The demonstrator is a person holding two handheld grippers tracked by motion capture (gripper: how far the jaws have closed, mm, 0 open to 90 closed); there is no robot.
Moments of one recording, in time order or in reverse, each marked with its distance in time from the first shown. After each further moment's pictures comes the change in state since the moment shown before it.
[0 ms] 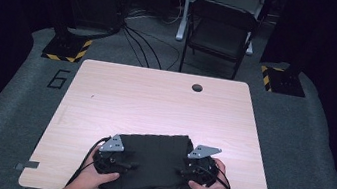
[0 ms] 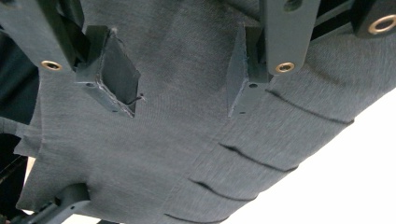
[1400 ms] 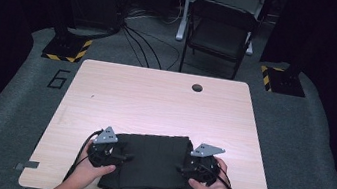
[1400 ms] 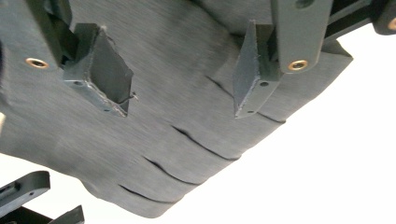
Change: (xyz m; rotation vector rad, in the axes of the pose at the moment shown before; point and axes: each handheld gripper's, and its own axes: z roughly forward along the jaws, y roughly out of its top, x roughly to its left) left arm 0.018 0.009 -0.016 -0.020 0.106 -0.062; right arm -0.006 0.002 -0.001 -0.056 -0.052 0.043
